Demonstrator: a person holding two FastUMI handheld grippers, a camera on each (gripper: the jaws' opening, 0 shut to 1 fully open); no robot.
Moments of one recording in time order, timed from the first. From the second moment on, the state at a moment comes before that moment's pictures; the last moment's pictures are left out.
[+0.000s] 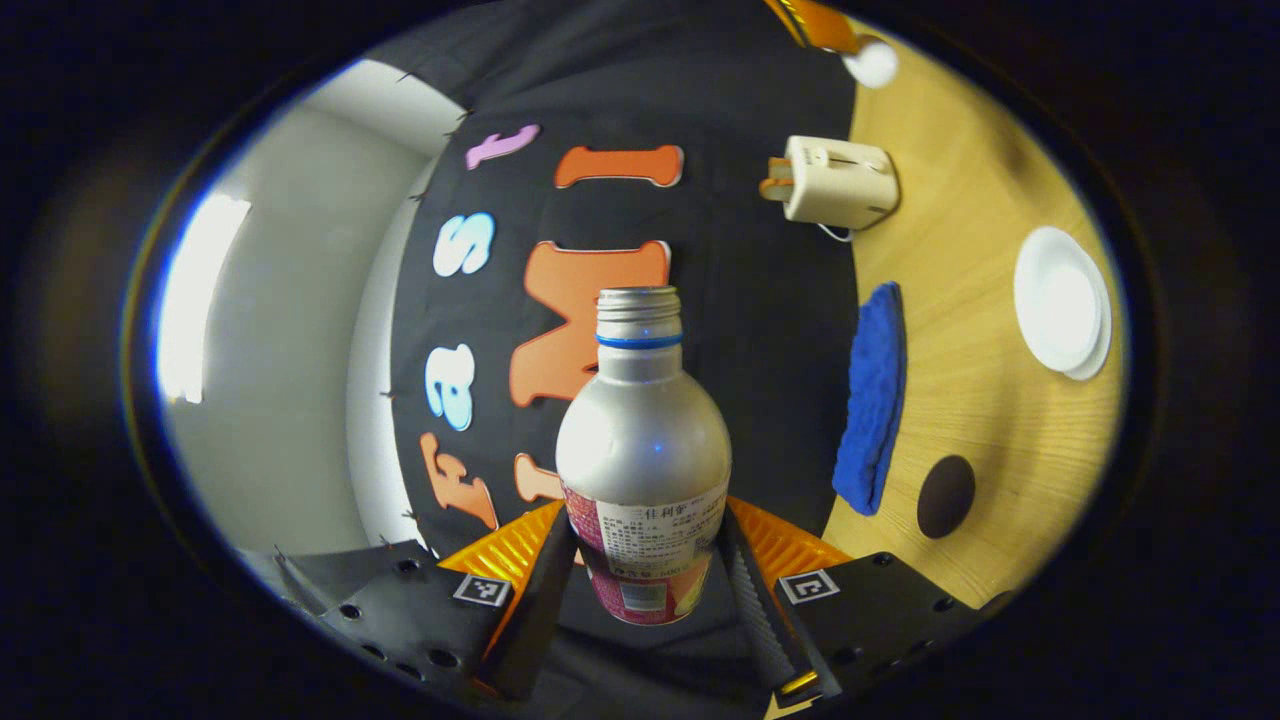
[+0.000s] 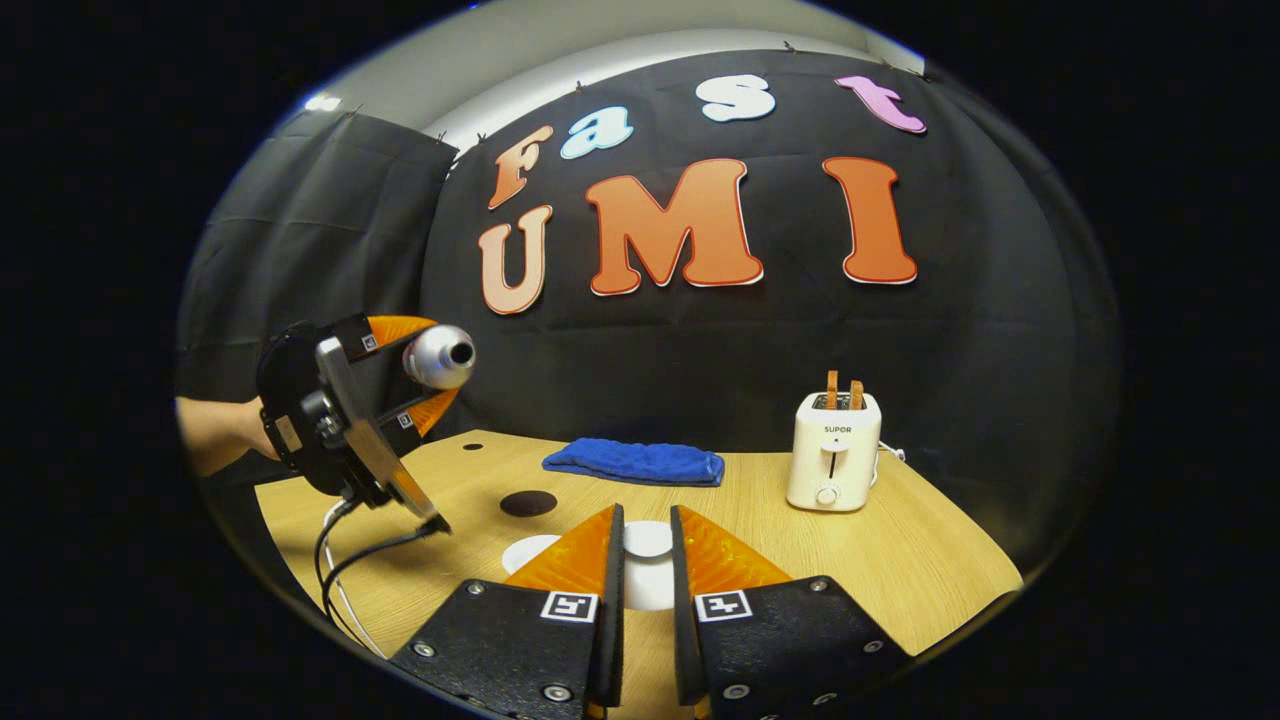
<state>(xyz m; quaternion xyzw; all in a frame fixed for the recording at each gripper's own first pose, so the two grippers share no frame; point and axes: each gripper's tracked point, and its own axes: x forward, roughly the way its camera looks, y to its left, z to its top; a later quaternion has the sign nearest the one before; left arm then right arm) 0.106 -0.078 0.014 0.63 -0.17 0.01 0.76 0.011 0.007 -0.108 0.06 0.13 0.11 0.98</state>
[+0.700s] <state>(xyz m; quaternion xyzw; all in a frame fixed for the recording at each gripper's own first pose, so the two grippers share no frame) 0.099 -0.006 0.097 0.15 -0.19 0.04 0.97 0.026 0.049 -0.082 0.03 0.12 0.13 0.98</state>
